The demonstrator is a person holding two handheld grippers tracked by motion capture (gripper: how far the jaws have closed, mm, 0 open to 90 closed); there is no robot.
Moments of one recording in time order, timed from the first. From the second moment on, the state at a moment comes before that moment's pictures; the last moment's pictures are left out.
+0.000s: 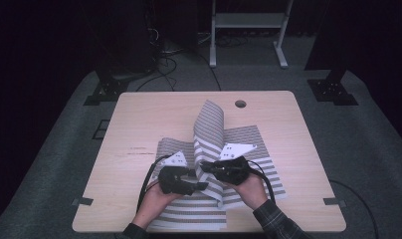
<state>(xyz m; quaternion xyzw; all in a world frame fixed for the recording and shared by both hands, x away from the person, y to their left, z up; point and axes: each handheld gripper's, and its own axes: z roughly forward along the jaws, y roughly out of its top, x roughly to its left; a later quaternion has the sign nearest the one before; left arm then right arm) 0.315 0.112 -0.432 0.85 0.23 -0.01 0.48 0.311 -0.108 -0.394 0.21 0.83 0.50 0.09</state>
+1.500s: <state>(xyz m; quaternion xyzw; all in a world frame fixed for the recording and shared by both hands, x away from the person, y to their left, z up) 0.316 0.164 -0.412 0.84 0.31 0.05 0.44 0.312 -0.179 -0.399 0.29 0.81 0.48 0.14</state>
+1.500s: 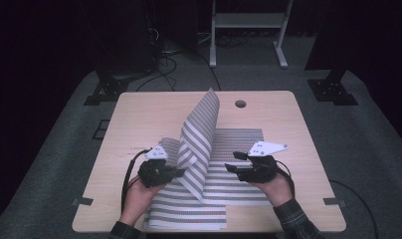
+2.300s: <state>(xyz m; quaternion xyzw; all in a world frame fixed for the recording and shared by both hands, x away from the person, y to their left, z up) 0.295 0.221 -0.431 0.82 0.39 0.07 0.41 0.287 -0.236 -0.445 0.33 0.84 0.42 0.11</state>
